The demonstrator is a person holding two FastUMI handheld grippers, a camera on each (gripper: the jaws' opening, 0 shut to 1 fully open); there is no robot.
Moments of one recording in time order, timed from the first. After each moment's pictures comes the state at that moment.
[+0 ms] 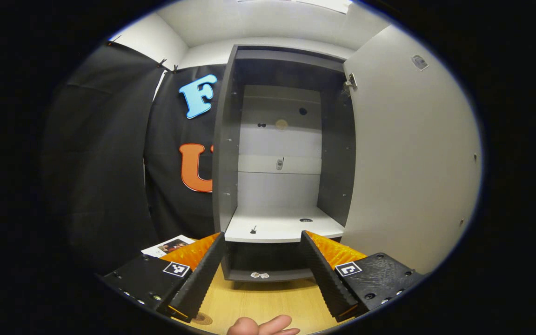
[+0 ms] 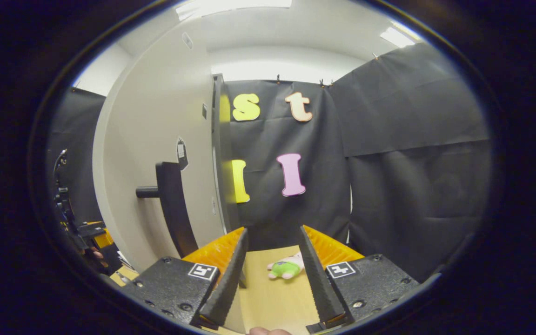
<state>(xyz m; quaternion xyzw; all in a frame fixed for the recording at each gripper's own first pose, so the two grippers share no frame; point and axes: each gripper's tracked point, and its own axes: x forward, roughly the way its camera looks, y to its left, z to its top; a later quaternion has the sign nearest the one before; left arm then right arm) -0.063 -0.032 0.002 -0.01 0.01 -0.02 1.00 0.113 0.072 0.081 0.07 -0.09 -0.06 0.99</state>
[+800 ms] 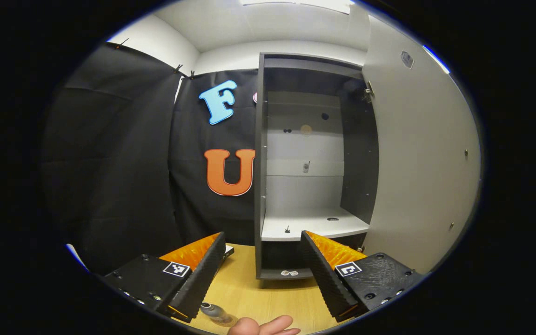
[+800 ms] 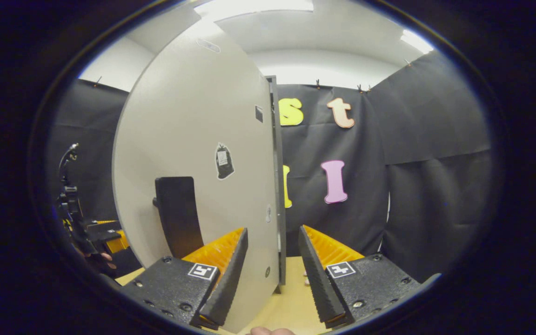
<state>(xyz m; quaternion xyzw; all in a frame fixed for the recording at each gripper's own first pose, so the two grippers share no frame) -0.091 0.042 0.002 0.00 0.00 0.03 1.00 0.131 0.187 0.100 0.03 -0.12 0.05 0.99</state>
